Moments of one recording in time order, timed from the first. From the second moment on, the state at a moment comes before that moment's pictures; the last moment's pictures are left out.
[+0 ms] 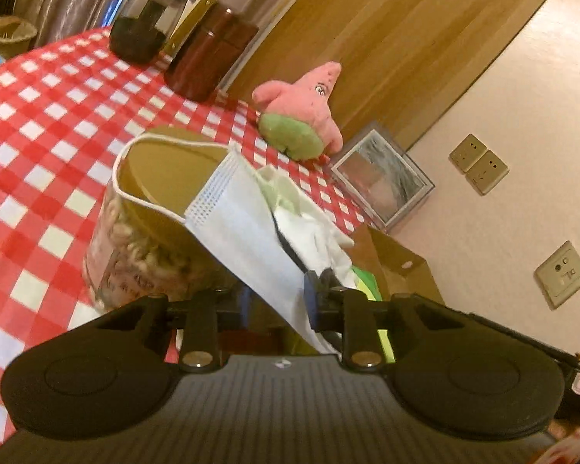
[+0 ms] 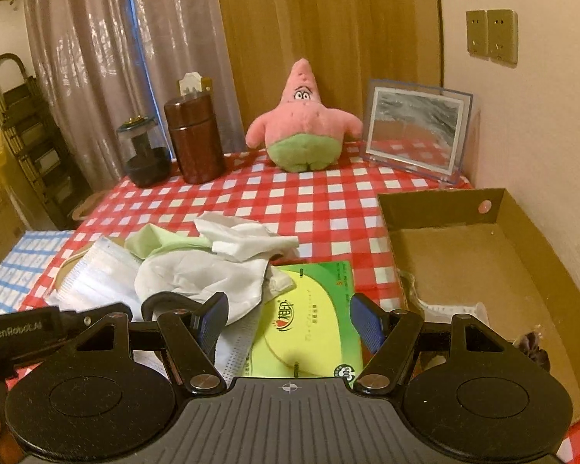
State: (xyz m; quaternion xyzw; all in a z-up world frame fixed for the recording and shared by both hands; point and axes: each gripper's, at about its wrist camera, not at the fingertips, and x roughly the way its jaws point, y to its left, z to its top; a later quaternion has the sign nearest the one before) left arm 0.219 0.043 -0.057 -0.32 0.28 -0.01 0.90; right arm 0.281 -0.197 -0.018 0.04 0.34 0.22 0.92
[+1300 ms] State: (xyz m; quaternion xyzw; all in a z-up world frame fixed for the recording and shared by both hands) left arm 0.210 0.079 -0.006 -0.21 0.26 -0.04 0.94; right arm 0.319 -0.086 -0.060 -0.14 0.34 0.29 0.88
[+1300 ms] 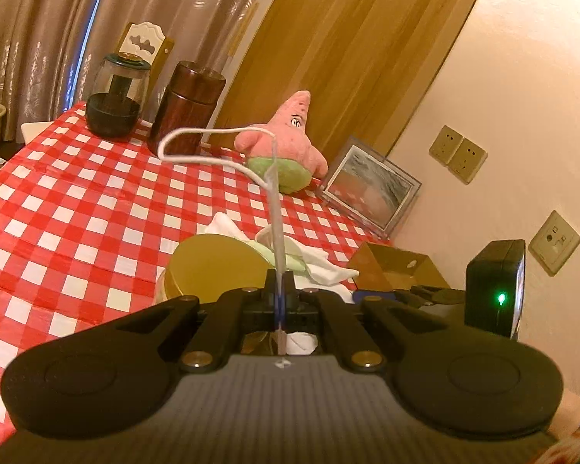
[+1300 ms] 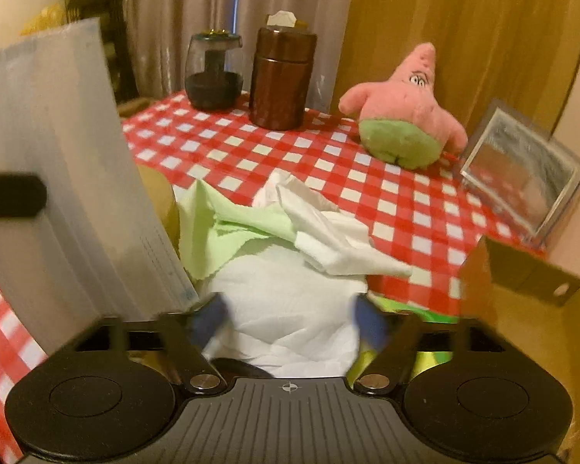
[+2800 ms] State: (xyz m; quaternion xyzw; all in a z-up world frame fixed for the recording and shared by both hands) left arm 0.275 0.094 0.014 -0.19 0.25 -0.06 0.95; right arm 0.393 -0.099 -0.041 -0.01 0.33 0.29 0.90
